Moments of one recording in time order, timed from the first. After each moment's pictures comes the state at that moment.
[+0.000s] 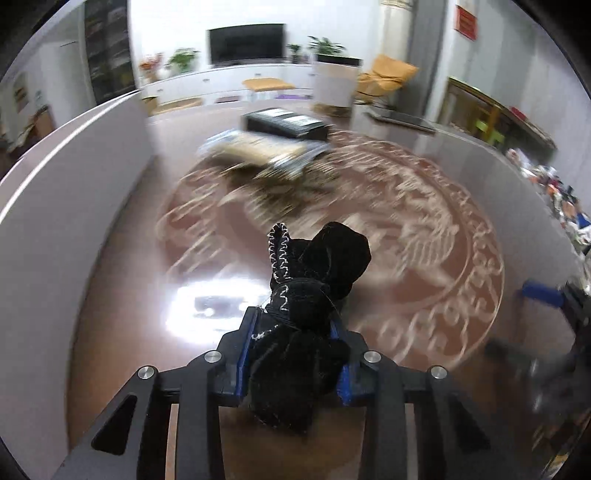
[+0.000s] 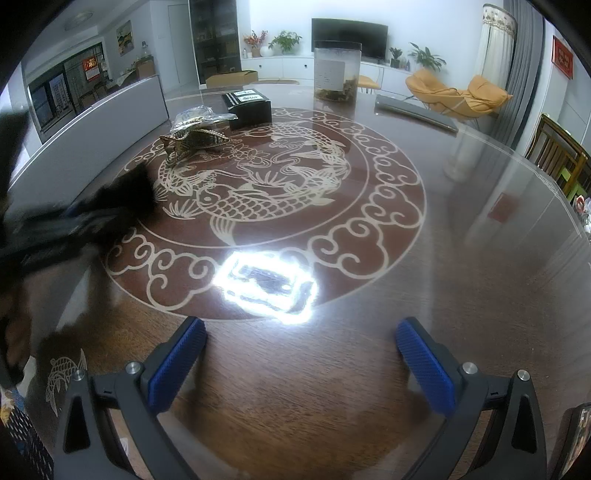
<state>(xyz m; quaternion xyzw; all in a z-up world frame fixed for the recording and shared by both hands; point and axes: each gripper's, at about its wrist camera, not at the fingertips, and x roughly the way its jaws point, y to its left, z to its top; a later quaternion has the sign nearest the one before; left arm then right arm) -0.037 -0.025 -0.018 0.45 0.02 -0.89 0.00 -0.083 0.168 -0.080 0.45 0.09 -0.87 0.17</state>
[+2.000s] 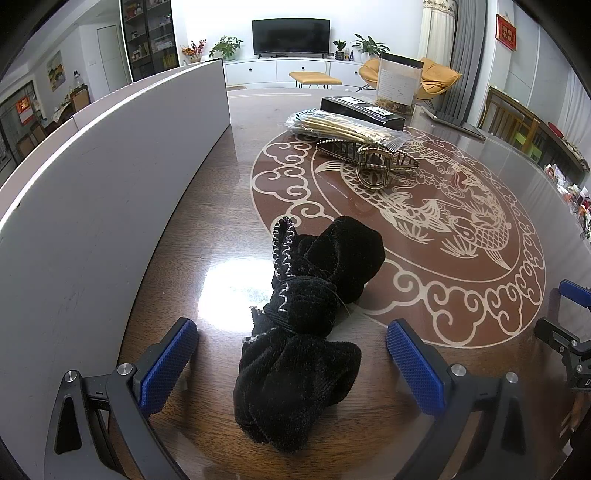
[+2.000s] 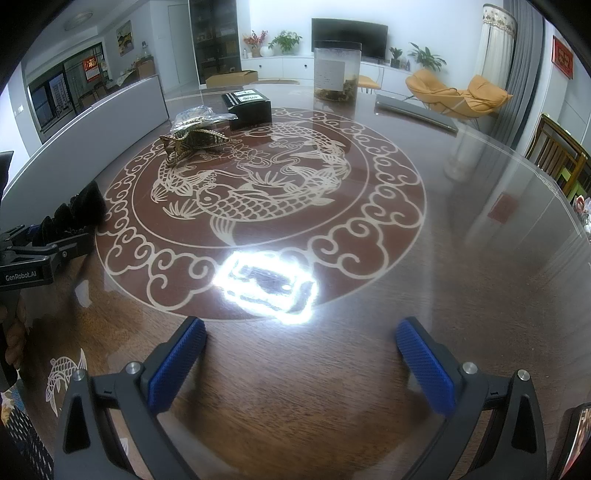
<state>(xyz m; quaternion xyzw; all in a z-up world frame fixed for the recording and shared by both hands) -0.024 -0.062 -0.027 0.46 0.03 -0.88 0.06 -0.083 0.168 -0.080 0.45 0.09 -0.87 0.17</state>
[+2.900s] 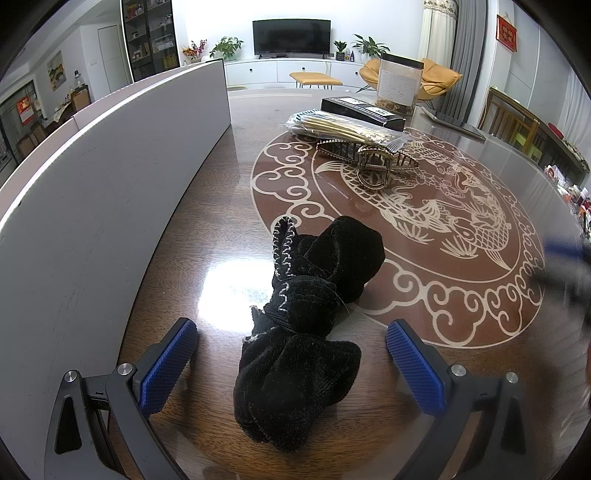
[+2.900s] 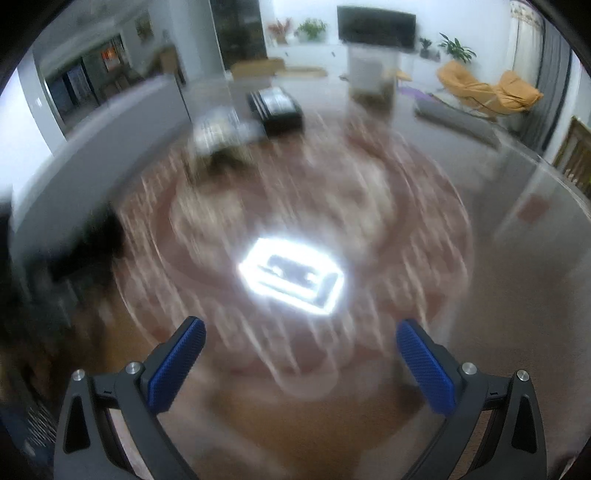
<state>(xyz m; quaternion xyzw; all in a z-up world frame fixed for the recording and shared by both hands) -0.026 -0.061 -0.027 0.46 0.03 -0.88 0.06 -0.139 0.131 -0.050 0.46 0.07 -0.85 0.25</state>
